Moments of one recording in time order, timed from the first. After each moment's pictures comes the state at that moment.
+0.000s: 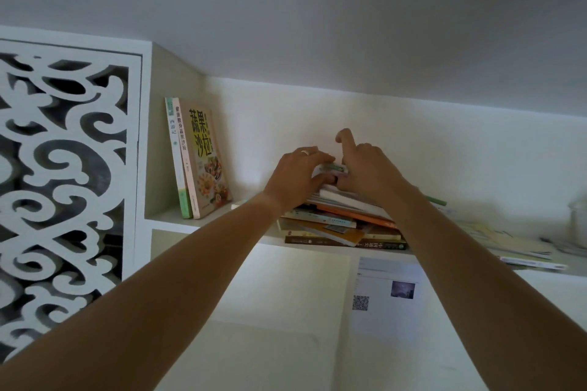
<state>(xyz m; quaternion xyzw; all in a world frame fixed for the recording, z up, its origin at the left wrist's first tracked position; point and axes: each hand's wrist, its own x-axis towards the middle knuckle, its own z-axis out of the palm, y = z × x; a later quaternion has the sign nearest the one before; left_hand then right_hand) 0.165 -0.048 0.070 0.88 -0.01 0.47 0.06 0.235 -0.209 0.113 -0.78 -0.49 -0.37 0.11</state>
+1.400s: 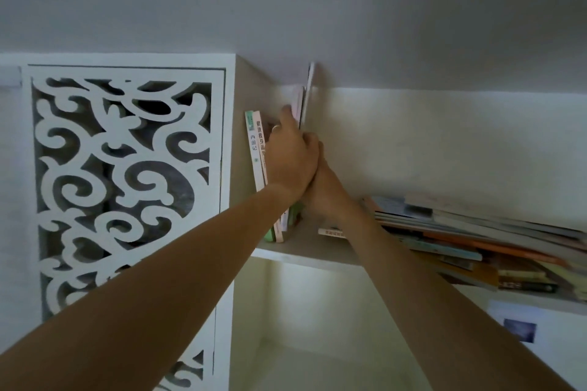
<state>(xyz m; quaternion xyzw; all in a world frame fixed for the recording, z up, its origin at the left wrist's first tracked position) 0.082 0.059 0.113 0.71 0.21 0.64 0.22 0.134 0.002 0.087 -0.64 -0.59 -0.14 0.47</state>
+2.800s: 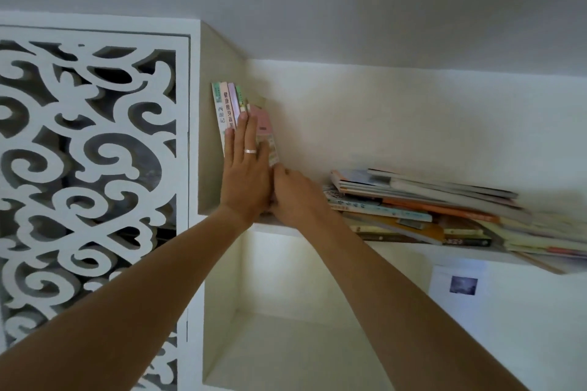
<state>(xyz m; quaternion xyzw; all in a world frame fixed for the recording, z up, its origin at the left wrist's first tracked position) 0.080 0.101 0.014 0.76 0.22 0.56 -0.26 0.119 -0.028 0.034 -0.79 -0.53 -0.24 0.18</state>
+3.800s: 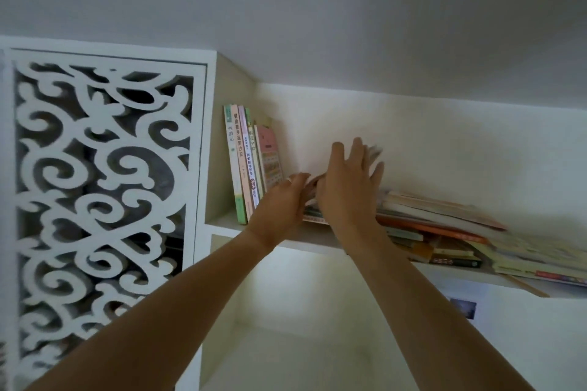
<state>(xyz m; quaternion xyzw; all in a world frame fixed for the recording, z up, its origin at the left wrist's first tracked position) 0.081 0.036 0.011 0.85 0.06 0.52 0.05 0.126 -0.095 0.068 -0.82 -0.35 -0.40 0.23</state>
